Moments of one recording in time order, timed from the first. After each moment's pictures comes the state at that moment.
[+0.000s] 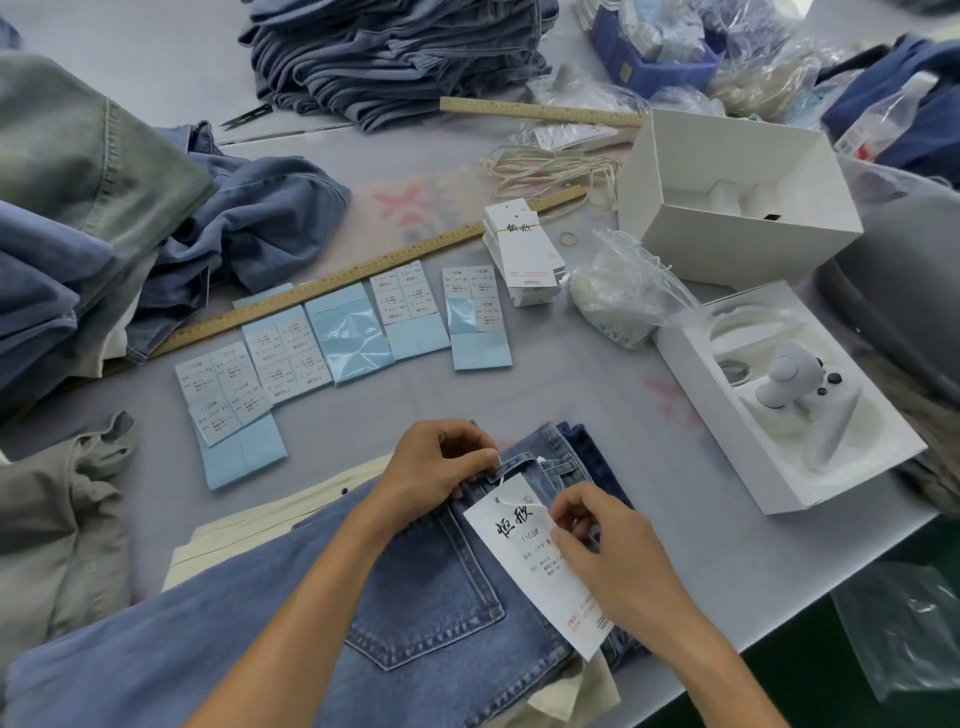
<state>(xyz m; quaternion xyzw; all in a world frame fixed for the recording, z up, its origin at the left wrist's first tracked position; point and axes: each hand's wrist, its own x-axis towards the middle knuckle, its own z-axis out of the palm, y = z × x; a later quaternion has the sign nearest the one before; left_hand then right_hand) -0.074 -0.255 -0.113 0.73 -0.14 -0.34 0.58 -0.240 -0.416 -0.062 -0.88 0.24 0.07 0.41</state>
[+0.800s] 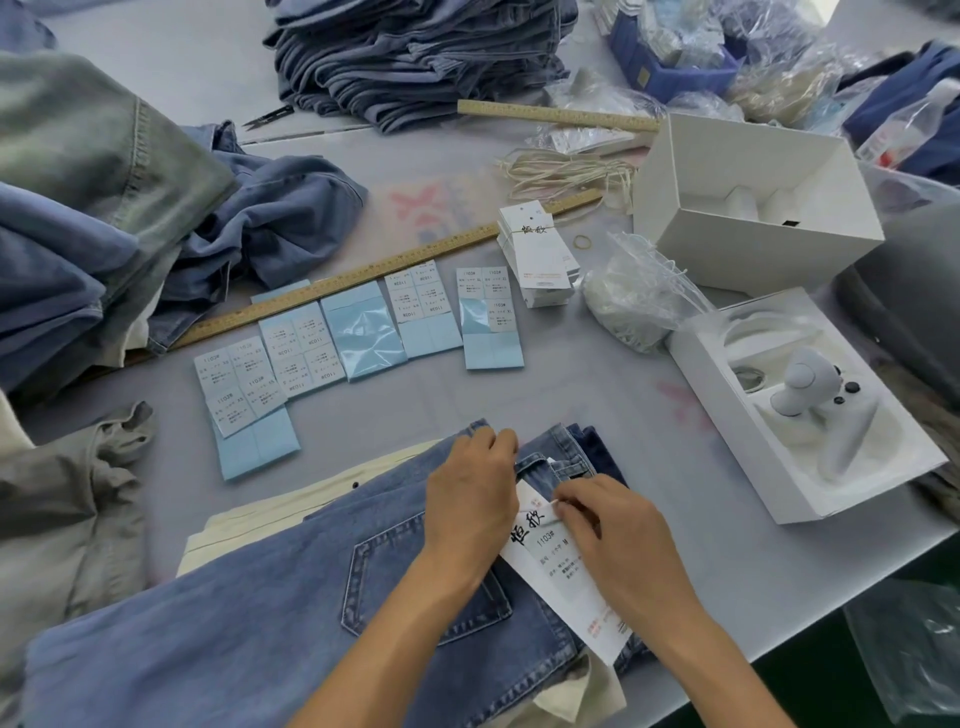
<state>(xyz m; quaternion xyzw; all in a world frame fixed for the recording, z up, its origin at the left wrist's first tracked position) -0.130 -0.287 -0.099 0.93 -0.23 -0.06 0.26 -0.229 -0.413 -0.062 -0.94 0.16 -0.02 0.29</state>
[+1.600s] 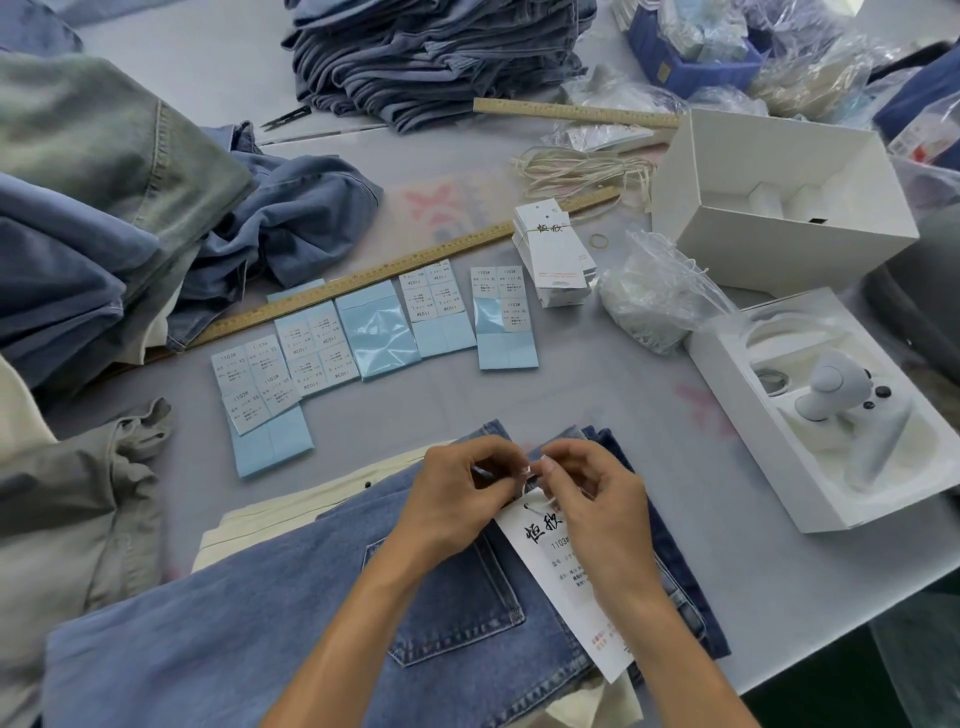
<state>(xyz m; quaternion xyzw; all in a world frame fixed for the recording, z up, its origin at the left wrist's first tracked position) -0.108 -0.249 -0.105 0.77 -0.22 -0.19 0.56 -0.195 -0.385 -0.070 -0.73 0.30 -0.10 0.61</state>
